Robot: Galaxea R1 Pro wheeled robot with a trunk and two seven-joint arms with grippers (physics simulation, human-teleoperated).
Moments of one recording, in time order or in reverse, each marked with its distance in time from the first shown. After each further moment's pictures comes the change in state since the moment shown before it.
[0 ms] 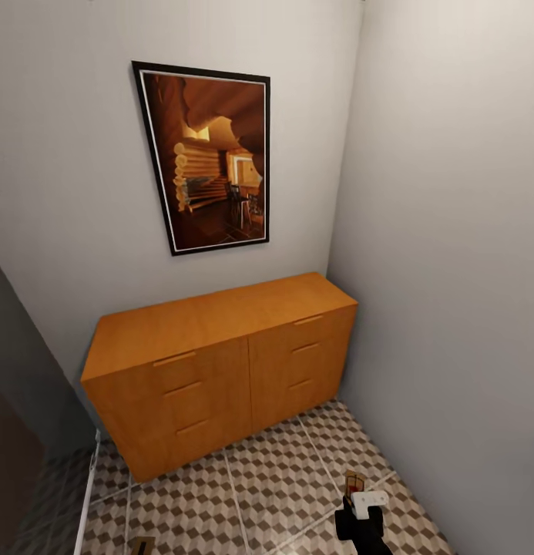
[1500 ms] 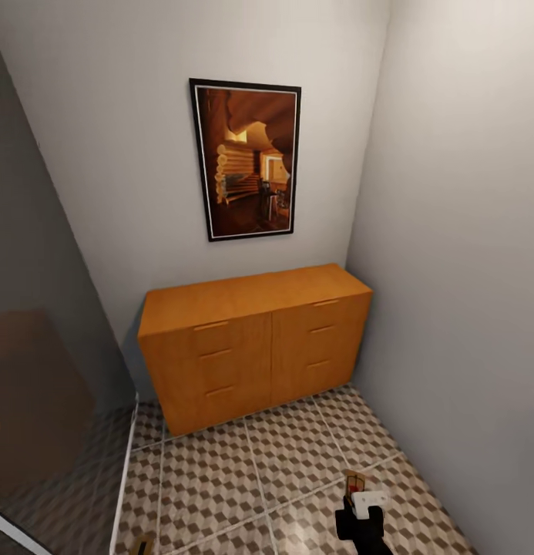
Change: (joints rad) left arm 0.000 0.000 -0.001 0.000 -0.001 0.000 0.000; right arm 0.000 0.000 0.000 0.000 0.001 0.000 -0.005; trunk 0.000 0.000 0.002
